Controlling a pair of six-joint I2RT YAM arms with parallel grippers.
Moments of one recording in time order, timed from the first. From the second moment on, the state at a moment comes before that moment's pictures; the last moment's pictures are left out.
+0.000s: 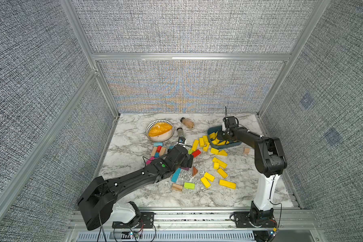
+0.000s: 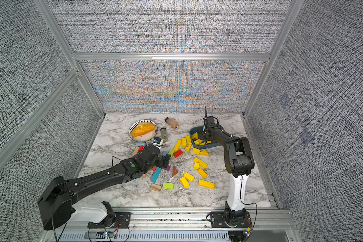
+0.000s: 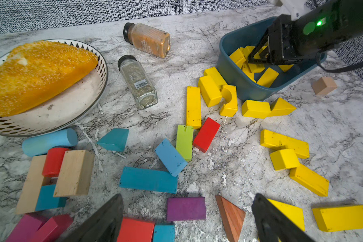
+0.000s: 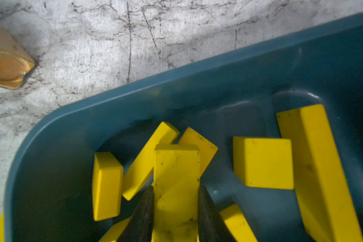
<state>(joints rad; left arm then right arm) -0.91 1.37 0.85 -0.19 -0.31 -0.40 0.19 2.03 1.40 -0.33 0.00 0.25</state>
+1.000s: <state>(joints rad) -0.76 2.00 1.64 -0.74 -0.13 -0.29 0.17 1.30 0.89 -0.26 -0.11 0.29</state>
